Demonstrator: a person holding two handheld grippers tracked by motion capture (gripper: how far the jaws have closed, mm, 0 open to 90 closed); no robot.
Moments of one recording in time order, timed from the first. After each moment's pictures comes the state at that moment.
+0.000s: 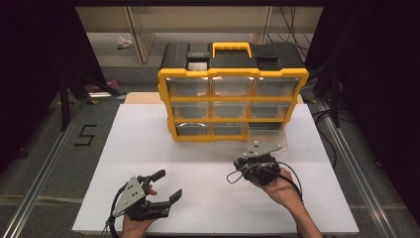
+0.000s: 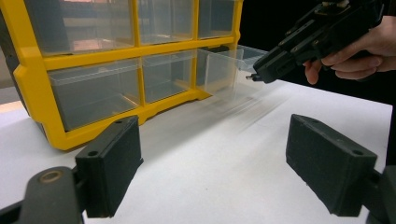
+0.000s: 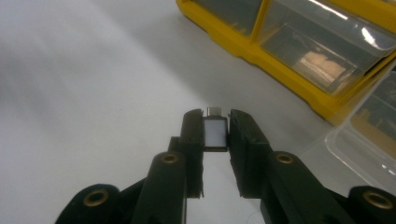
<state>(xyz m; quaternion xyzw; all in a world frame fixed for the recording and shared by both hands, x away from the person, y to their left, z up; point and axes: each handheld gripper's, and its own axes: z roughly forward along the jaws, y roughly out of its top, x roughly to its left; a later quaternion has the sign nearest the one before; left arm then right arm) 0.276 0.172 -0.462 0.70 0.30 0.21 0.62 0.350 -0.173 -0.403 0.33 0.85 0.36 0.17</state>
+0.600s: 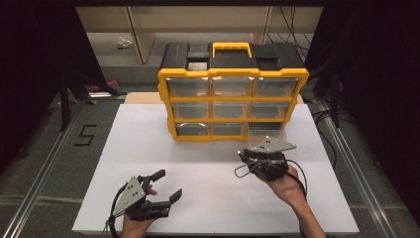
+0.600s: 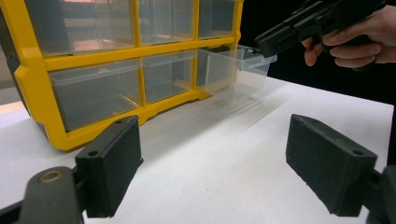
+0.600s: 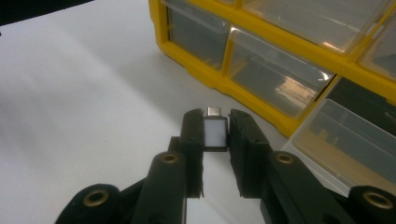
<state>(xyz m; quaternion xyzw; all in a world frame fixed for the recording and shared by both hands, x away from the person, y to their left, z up) 0.276 0.172 -0.462 0.70 0.30 0.21 0.62 0.349 -0.188 -0.389 0.34 0.82 0.41 0.22</state>
